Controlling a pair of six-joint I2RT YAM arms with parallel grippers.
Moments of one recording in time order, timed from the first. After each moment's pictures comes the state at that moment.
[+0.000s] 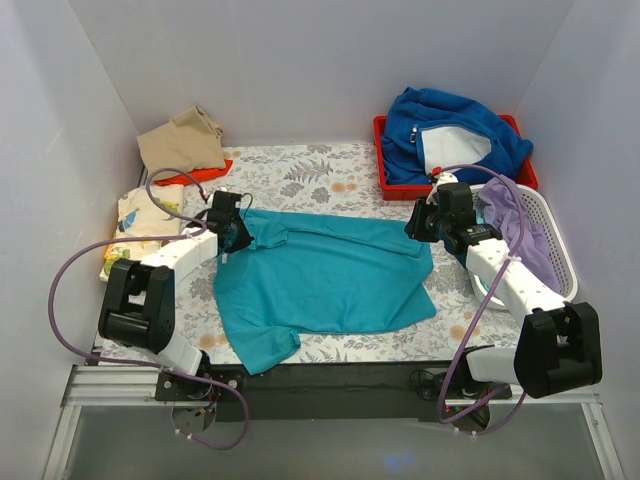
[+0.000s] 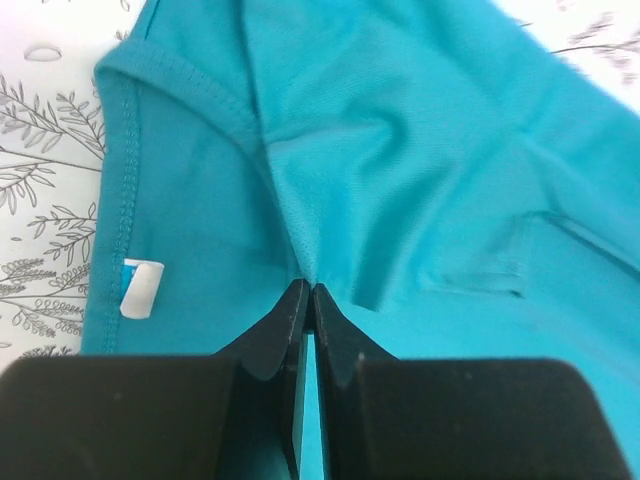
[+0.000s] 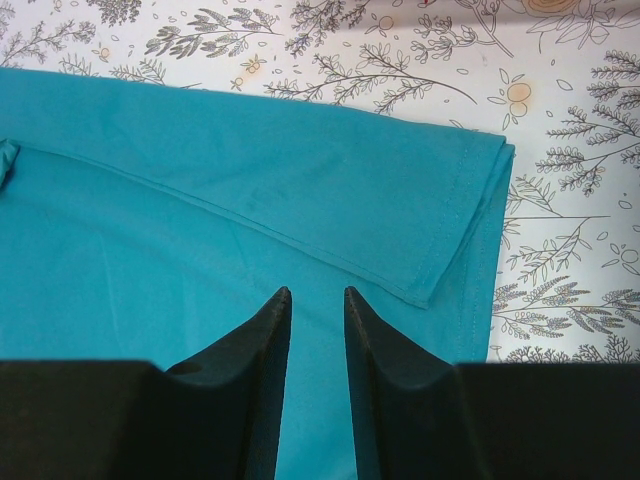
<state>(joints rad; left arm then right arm) -0.24 1.58 0.88 -0.25 -0.18 -0.62 0.26 1.28 0.87 -0.27 -0.09 0.30</state>
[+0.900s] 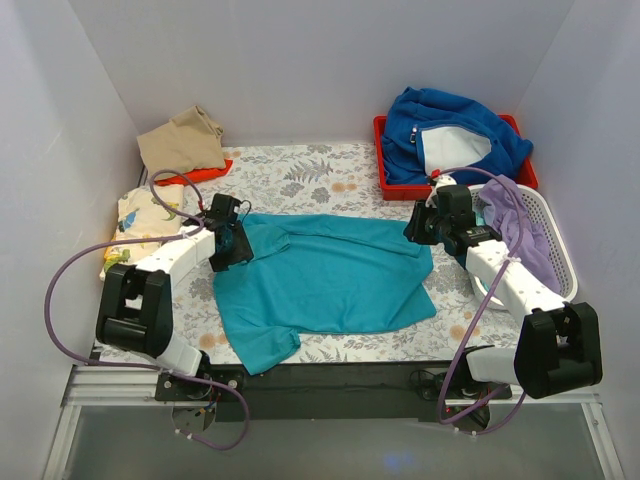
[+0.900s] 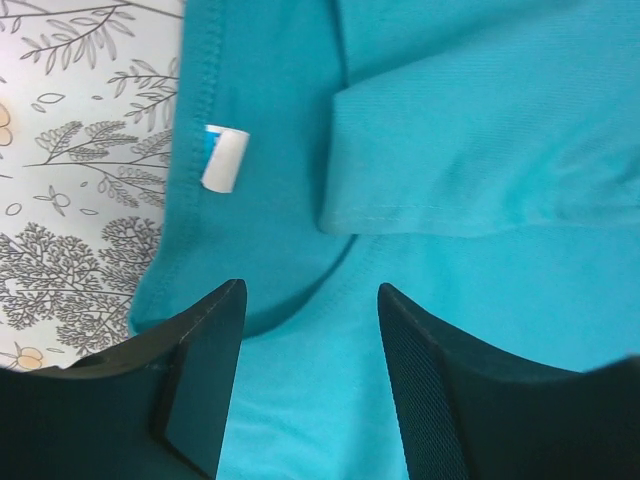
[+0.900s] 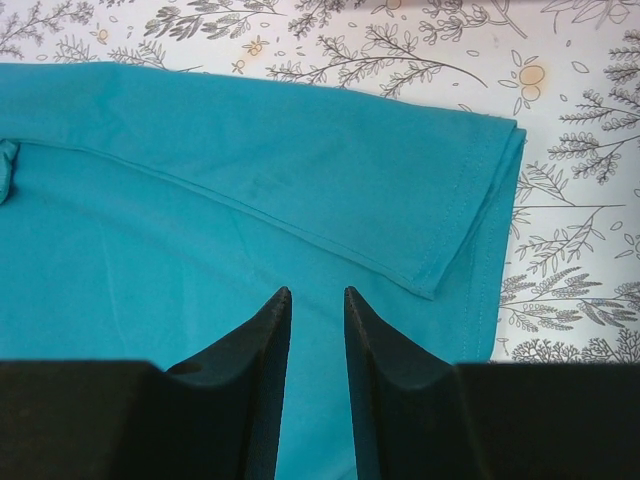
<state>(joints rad) -0.23 1.50 0.93 -0.58 -0.16 -0.59 0.26 1.28 0.85 -0.28 -0.10 0.30</state>
